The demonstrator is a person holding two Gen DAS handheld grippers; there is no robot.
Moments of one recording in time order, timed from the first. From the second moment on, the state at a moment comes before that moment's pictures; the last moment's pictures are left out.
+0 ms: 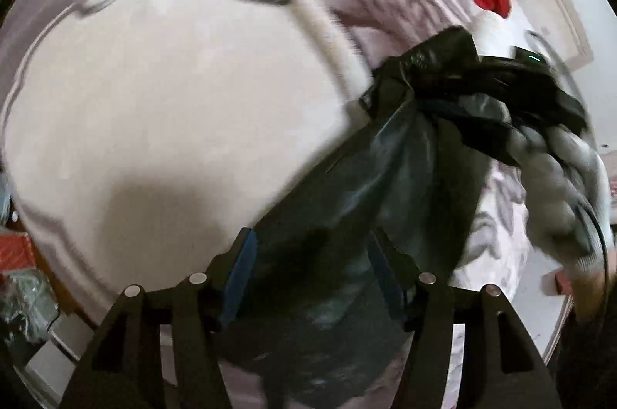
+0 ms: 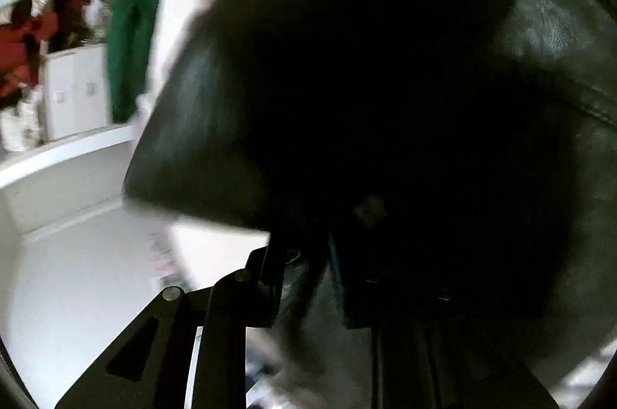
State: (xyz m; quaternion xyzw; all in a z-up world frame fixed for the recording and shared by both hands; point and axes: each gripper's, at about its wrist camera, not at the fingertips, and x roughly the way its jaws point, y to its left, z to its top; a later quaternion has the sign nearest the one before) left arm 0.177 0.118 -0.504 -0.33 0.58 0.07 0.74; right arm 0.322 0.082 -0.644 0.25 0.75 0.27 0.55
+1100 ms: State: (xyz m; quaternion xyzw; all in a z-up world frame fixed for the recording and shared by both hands) left arm 0.291 0.075 -0.565 -0.30 0.60 0.08 0.74; right arm 0.407 -0.133 -0.650 0.18 0.75 0.22 0.60
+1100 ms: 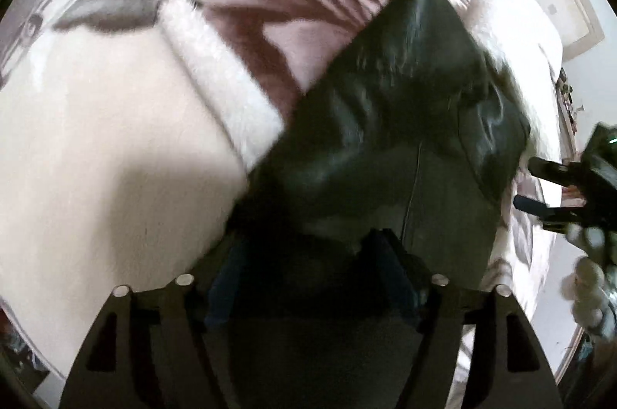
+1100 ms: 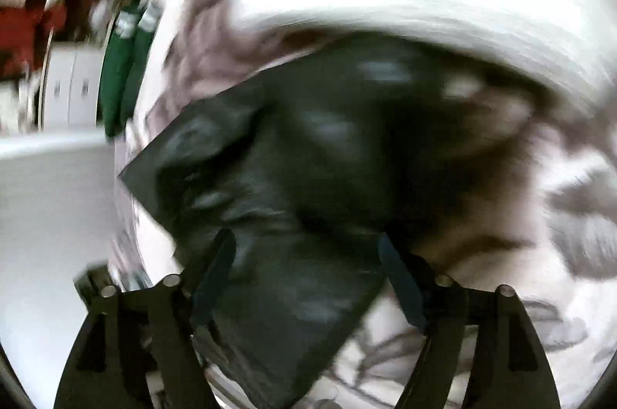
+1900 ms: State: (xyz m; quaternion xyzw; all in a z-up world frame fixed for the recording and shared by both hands) left arm 0.233 0.003 -0.536 -0.28 0.63 0.04 0.72; right arm 0.201 -0.429 -0.636 0.33 0.75 -0.01 0.58
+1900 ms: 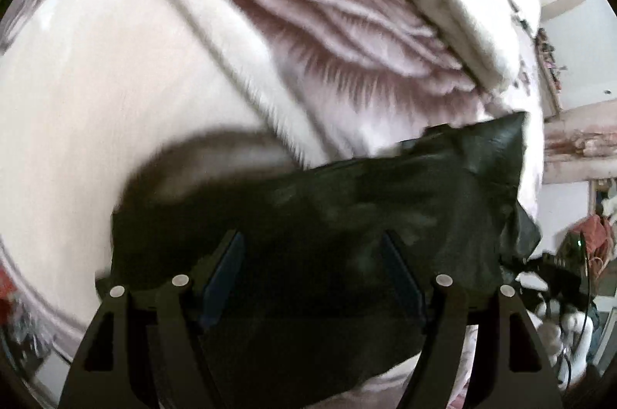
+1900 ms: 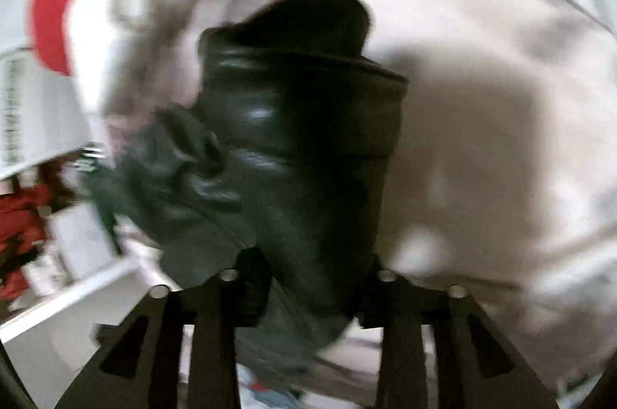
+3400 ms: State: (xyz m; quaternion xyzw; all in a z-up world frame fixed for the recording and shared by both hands) left arm 0.267 -0.101 -0.592 -0.18 0.67 0.06 0.72; right arm 0.225 -0.391 -0.633 0.28 0.72 0.04 0.64
